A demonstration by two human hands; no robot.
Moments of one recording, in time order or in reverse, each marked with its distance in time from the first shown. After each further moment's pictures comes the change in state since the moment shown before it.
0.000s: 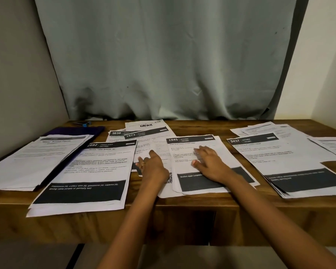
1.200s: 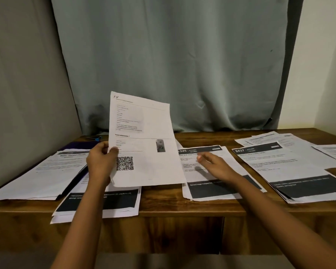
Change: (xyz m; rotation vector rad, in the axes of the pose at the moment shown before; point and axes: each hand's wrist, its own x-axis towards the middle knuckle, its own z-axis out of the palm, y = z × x) left_hand -0.005 -0.083 -0.131 -0.695 0.515 0.076; right_hand -0.010 -0.036 -0.024 0.500 0.057 0.075
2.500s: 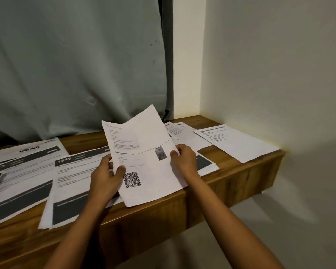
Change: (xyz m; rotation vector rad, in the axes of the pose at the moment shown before) left_hand -0.181 0.057 0.252 -0.034 -0.628 0.157; right_hand -0.084 0.115 -0.160 0.063 0.705 0.372
